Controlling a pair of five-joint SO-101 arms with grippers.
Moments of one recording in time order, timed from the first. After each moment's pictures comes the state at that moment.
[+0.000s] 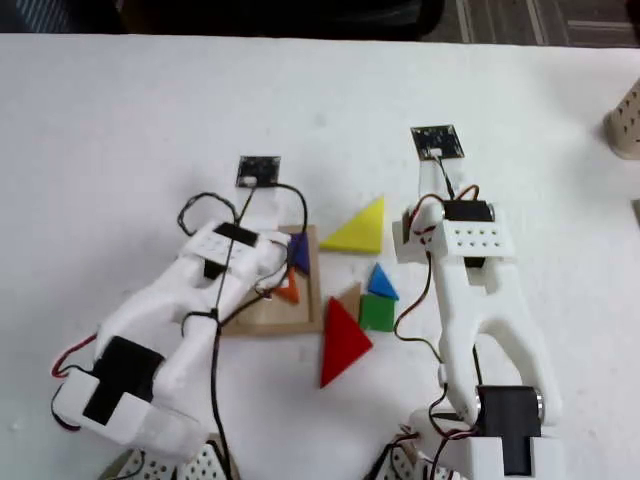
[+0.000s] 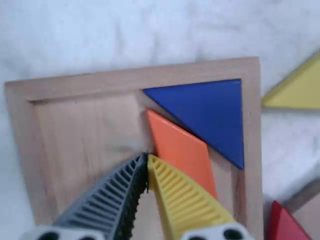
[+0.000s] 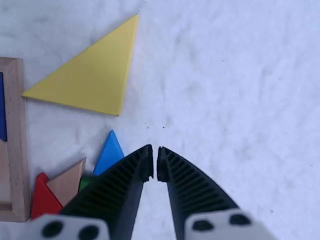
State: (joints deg) left arm 16.9 2.1 40.3 42.6 20.4; right arm -3.8 -10.7 31.9 59.1 9.4
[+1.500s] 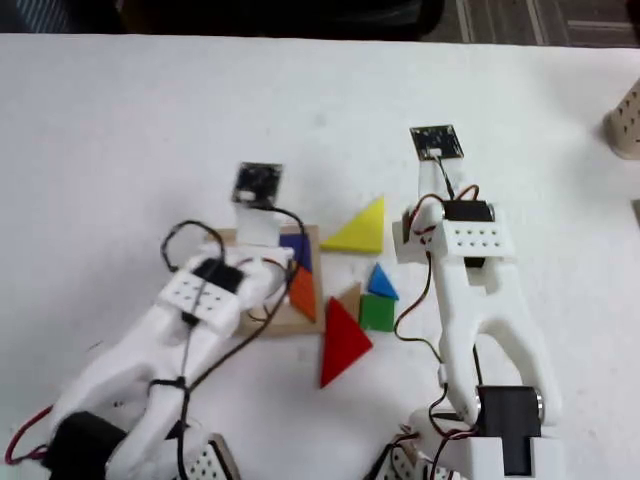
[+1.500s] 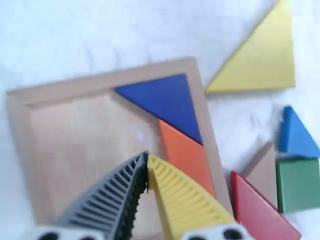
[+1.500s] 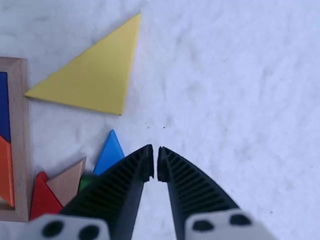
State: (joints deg) left arm 18.7 -21.9 55.4 36.9 18.8; right arm -3.8 -10.7 31.9 59.1 9.8
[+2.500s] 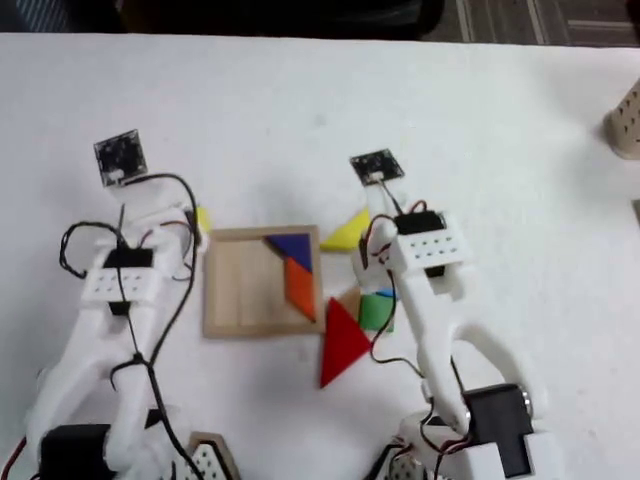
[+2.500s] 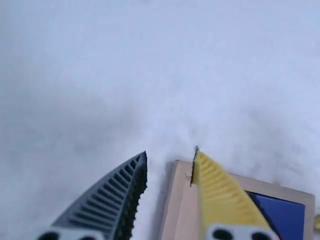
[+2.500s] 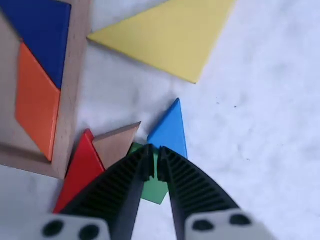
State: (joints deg) left arm -7.7 -22.9 56.0 27.6 18.4; right arm -15.6 -10.7 36.5 62.2 9.8
